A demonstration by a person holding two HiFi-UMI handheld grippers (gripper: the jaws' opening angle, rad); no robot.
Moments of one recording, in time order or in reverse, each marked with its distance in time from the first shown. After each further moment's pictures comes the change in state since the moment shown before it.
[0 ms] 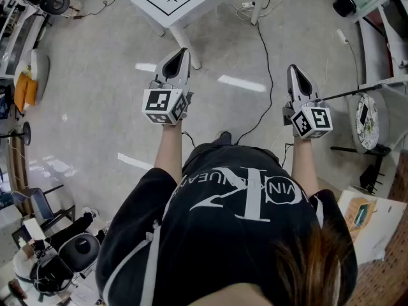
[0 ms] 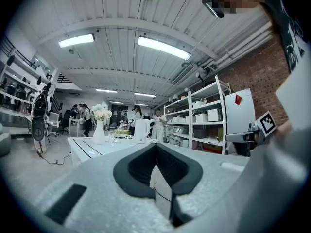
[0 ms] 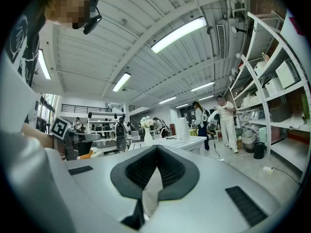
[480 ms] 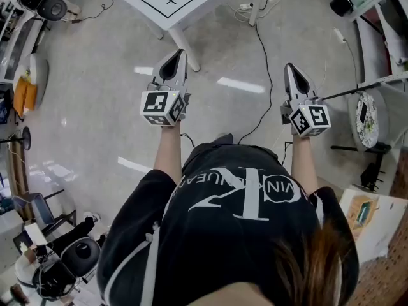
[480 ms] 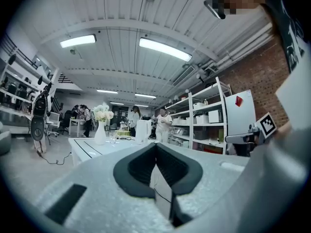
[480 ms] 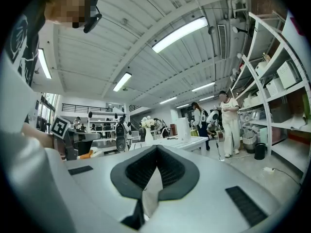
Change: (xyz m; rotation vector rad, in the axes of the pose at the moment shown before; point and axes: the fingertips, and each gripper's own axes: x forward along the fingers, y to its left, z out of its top) left arm 0.000 0.013 0.001 -0.007 -0.015 0.005; right arm 0.012 0.011 0.000 -0.014 0.001 0.025
